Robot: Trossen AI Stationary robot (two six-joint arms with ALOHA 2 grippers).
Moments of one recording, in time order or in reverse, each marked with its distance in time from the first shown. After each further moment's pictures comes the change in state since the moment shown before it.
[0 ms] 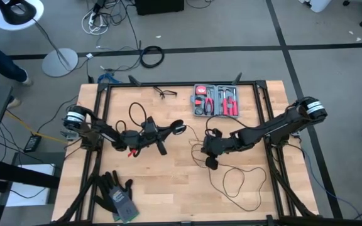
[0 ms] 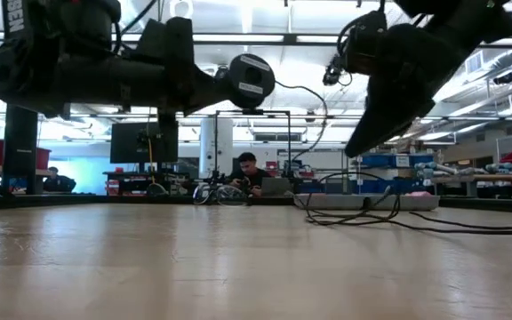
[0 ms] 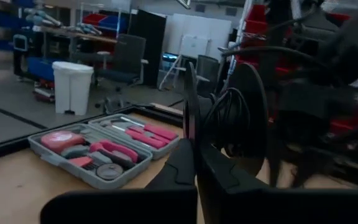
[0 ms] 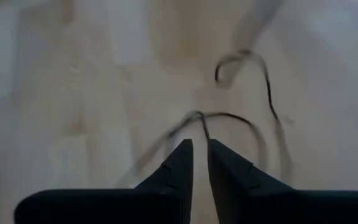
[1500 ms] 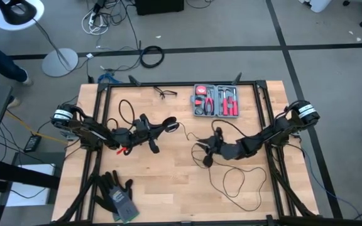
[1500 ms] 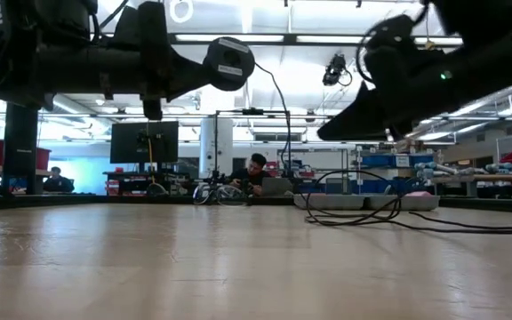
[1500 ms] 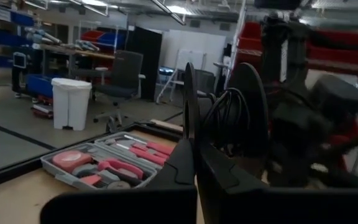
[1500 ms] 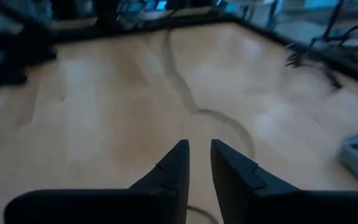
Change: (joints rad) left arm 0.000 -0.139 -0.099 0.022 0.018 0.045; right arm 0.086 0.144 -0.267 0.871 0.468 -0.185
